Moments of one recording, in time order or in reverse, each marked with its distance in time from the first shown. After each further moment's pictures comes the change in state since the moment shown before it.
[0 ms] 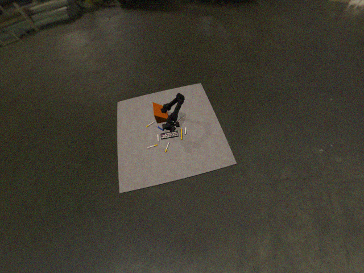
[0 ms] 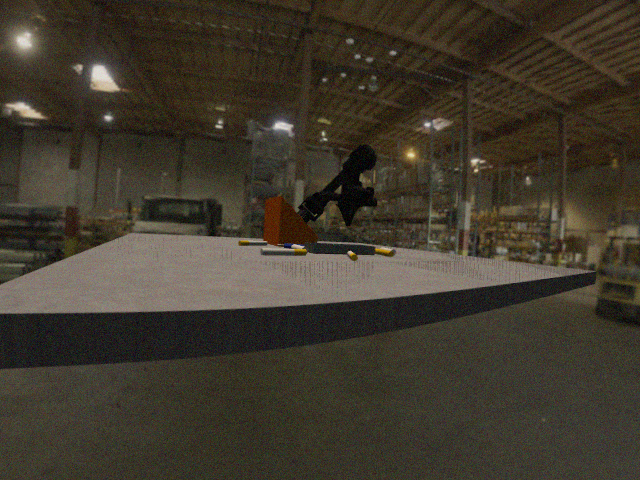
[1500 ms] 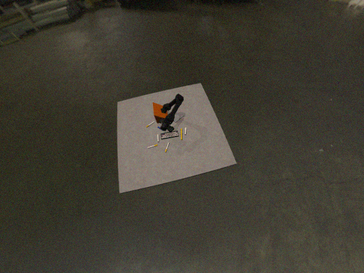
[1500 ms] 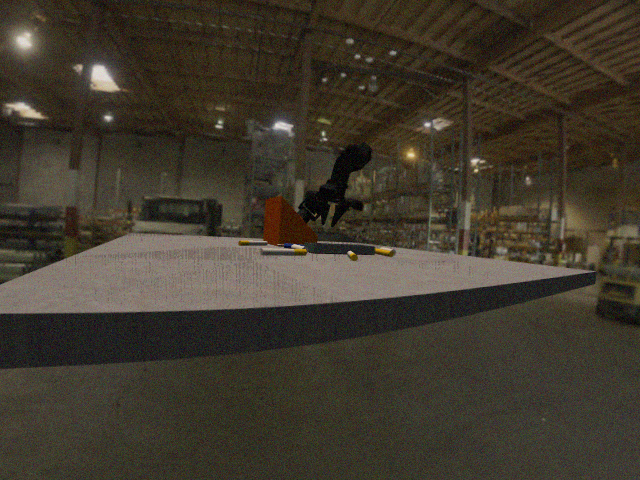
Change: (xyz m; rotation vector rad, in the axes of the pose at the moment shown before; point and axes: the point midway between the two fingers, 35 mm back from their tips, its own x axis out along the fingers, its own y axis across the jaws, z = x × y) arm 0.004 -0.056 -0.023 0.903 0.018 -0.200
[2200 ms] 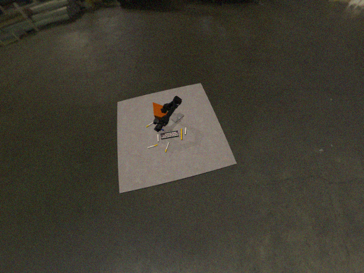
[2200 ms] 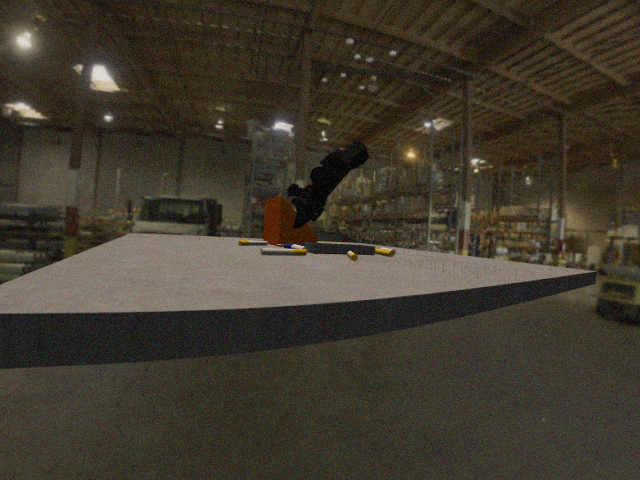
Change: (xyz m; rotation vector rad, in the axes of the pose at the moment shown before) arm 0.034 -0.086 0.028 1.287 -0.209 -0.252
